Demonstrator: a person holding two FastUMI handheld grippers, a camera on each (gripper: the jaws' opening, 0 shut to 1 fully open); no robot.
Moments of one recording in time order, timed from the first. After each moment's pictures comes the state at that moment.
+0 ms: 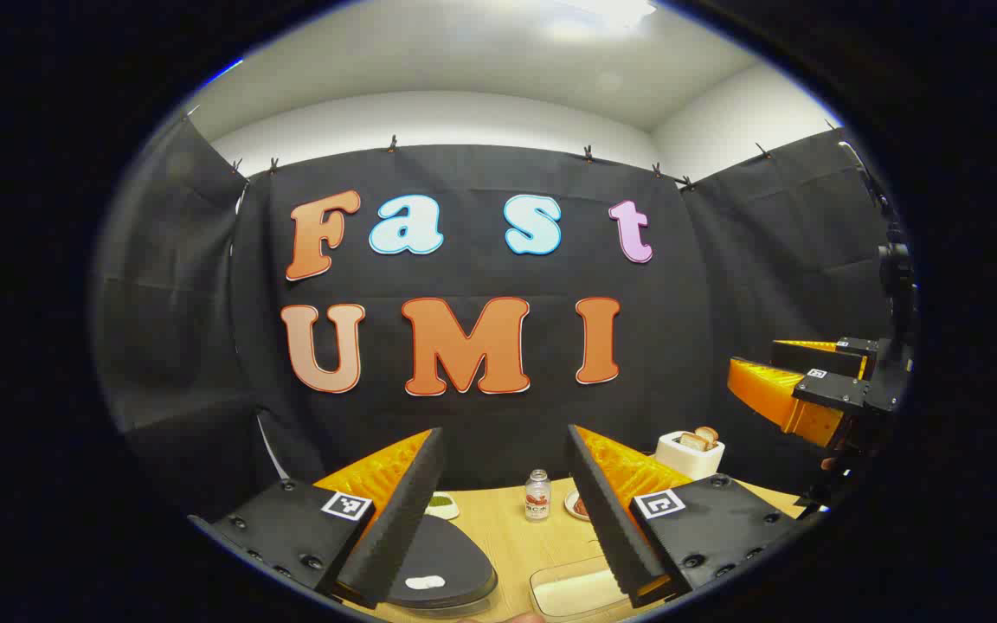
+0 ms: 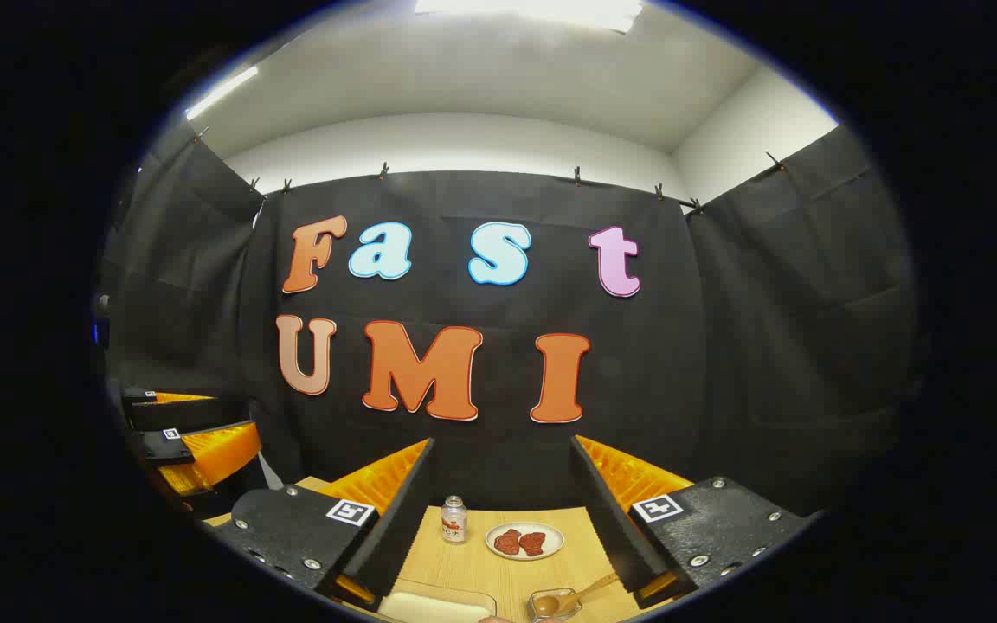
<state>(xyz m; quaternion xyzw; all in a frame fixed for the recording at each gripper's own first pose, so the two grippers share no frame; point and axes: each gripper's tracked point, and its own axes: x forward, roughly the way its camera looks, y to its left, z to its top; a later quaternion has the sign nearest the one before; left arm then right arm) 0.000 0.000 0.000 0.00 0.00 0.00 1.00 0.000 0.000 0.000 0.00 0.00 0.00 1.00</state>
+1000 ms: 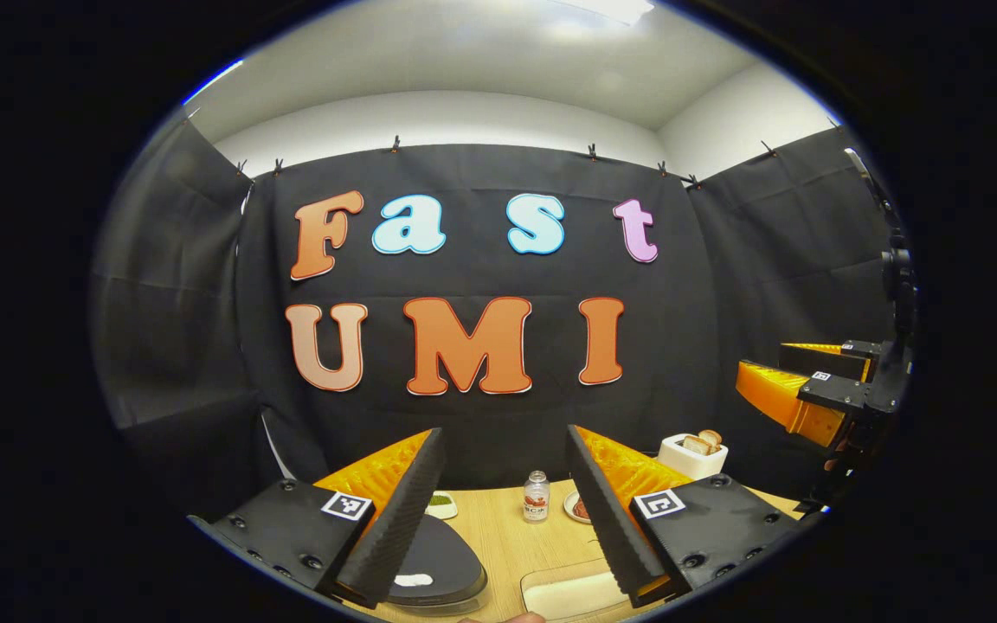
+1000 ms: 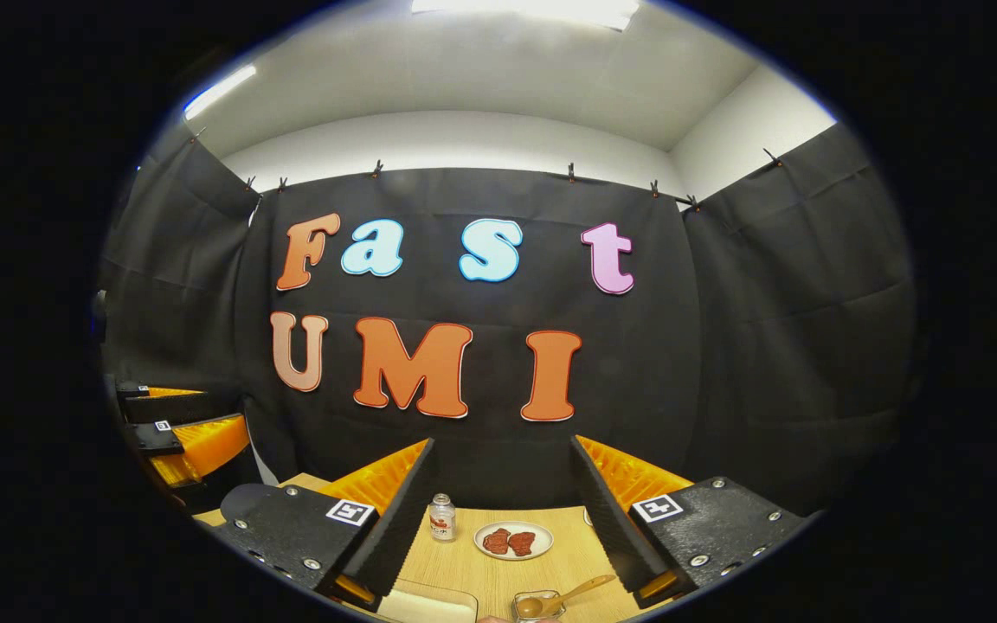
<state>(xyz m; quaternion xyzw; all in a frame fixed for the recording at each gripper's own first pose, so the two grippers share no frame) 0.005 -0.012 0.001 0.00 0.00 0.02 1.00 0.008 -0.023 -0.005 0.00 0.00 0.00 1.00</state>
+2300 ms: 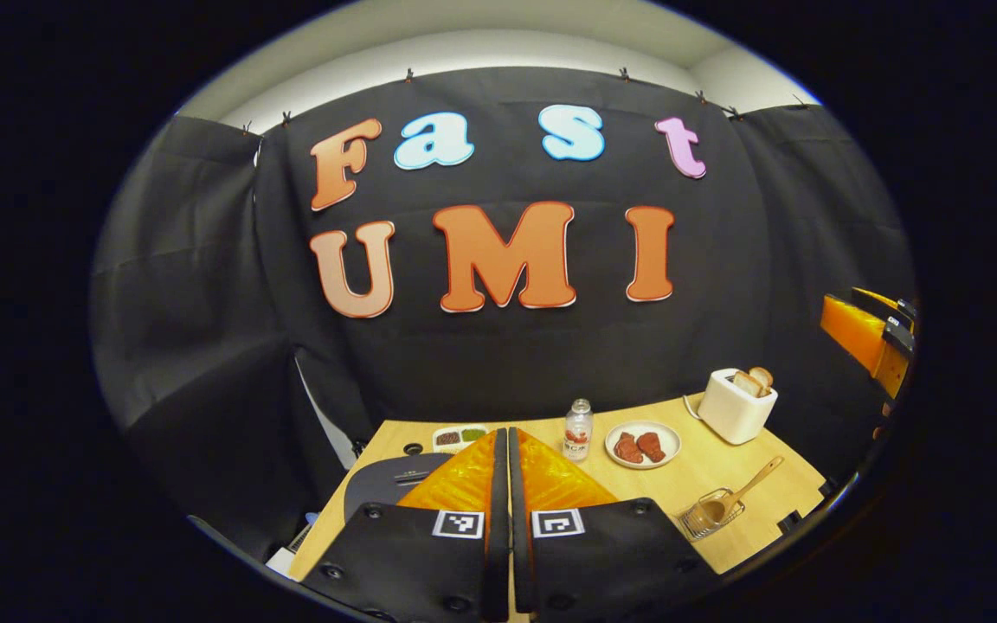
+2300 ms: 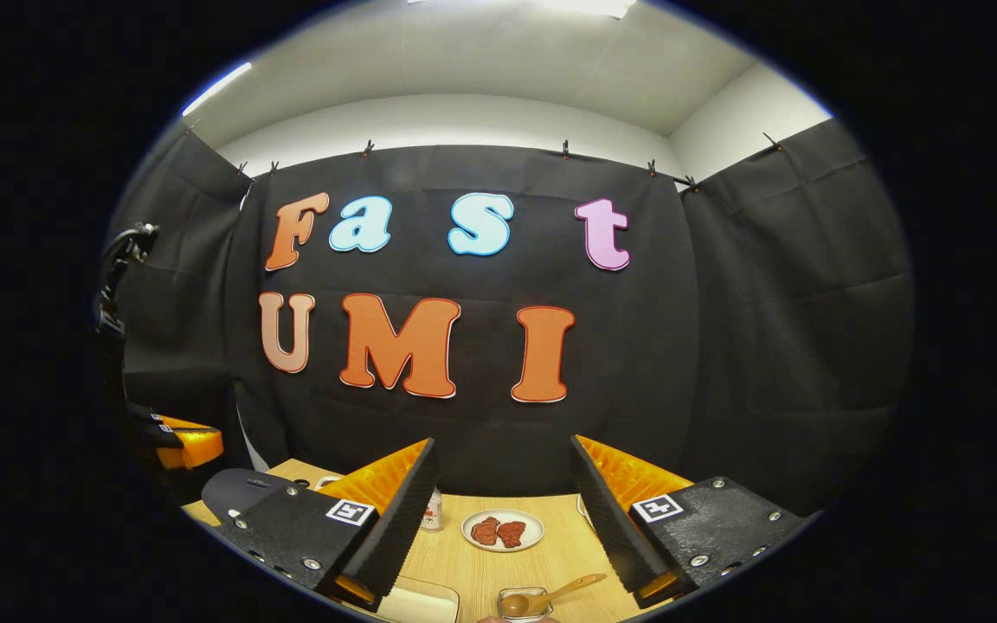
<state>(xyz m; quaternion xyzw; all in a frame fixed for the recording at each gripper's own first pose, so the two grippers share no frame) 0.037 0.028 -0.094 0.00 0.18 0.10 0.98 0.033 -0.046 -0.042 0.00 0.04 0.00 1.00</state>
